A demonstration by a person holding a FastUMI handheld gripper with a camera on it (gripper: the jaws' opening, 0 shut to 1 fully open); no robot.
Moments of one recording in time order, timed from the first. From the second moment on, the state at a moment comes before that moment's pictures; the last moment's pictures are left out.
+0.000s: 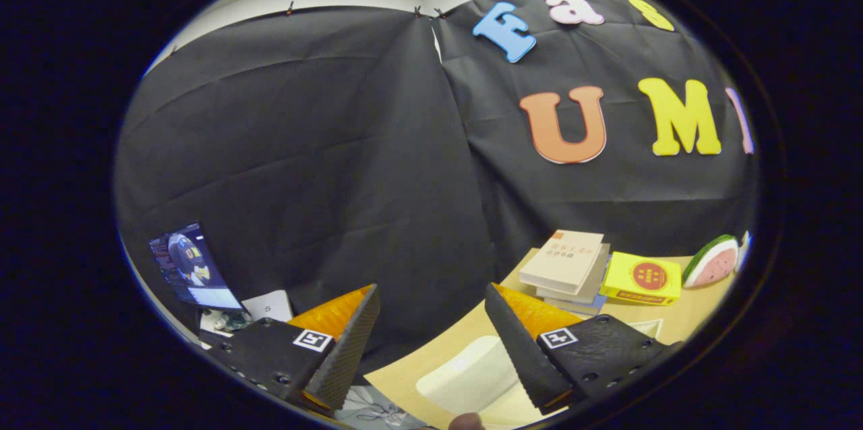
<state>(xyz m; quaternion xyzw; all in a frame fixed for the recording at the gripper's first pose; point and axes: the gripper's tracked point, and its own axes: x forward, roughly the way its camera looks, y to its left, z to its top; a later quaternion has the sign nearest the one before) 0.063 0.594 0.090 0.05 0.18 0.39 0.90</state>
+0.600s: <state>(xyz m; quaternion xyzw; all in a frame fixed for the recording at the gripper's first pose) 0.095 0.382 0.092 0.01 0.10 0.27 0.96</state>
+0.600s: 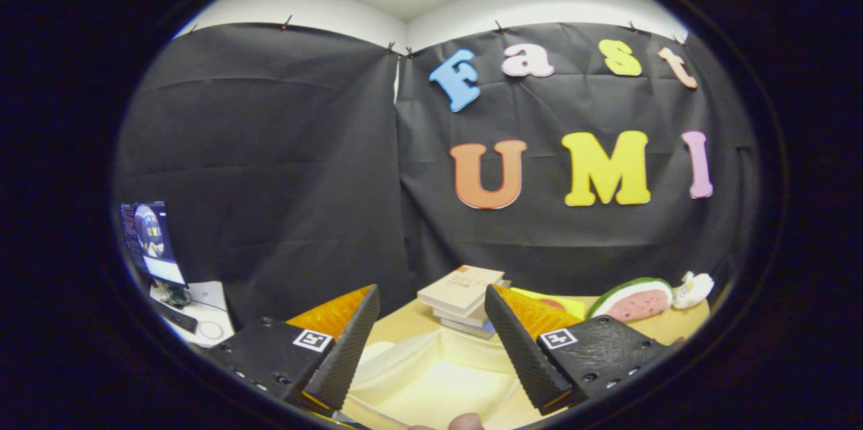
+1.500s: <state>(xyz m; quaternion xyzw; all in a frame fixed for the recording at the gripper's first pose) 0.130 0.028 -0.073 -0.01 0.24 0.08 0.97</state>
